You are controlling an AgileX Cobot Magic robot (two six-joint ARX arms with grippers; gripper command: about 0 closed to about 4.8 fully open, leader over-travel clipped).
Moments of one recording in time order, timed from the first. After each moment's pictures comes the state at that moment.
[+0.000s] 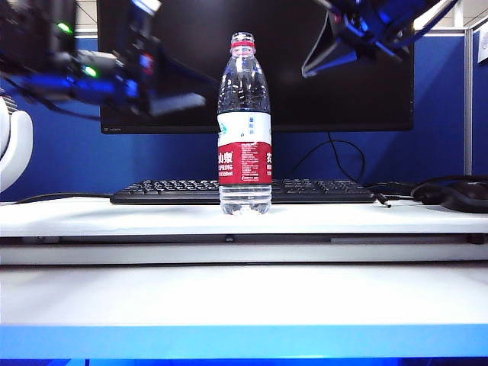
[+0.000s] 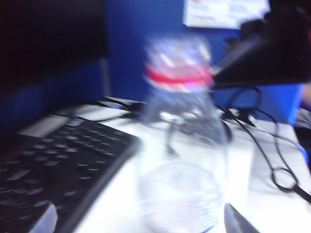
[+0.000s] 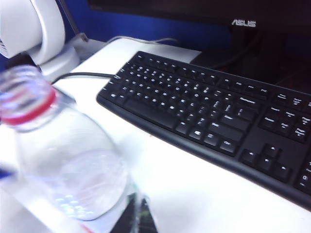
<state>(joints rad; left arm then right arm) -0.24 1.75 1.01 0.71 1.01 0.09 0.37 1.36 1.03 0.02 -0.34 0.10</state>
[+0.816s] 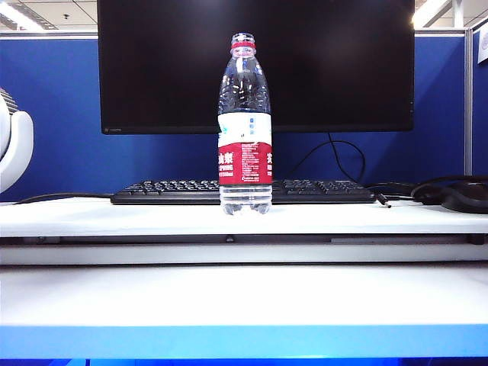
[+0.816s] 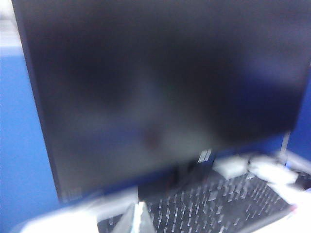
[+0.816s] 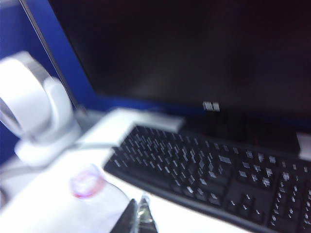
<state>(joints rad) 0.00 0.96 0.99 0.12 0.45 0.02 0.37 1.13 1.01 0.06 -0.22 0.24</state>
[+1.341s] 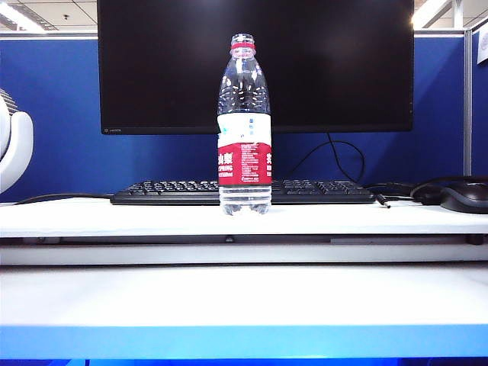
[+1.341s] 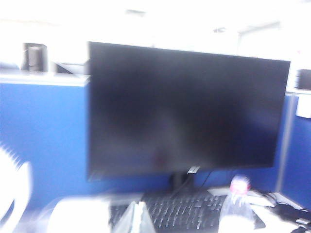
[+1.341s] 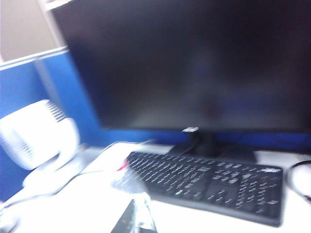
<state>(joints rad) 0.00 0.10 0.76 -0.35 0.26 -0.12 0.37 0.58 0.83 -0.15 -0.13 0.25</state>
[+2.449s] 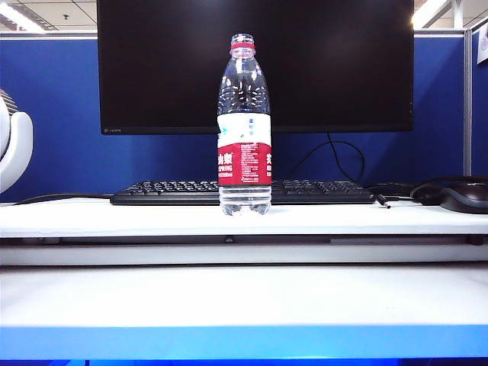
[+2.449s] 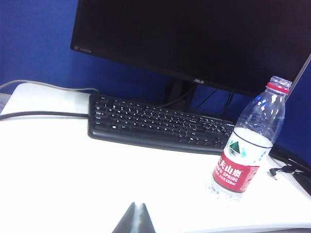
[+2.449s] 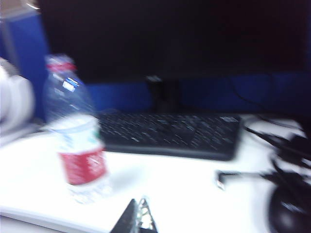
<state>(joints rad) 0.00 0.01 0.18 -0.09 0.33 -0.31 0.37 0.10 0.09 0.17 -0.01 0.14</state>
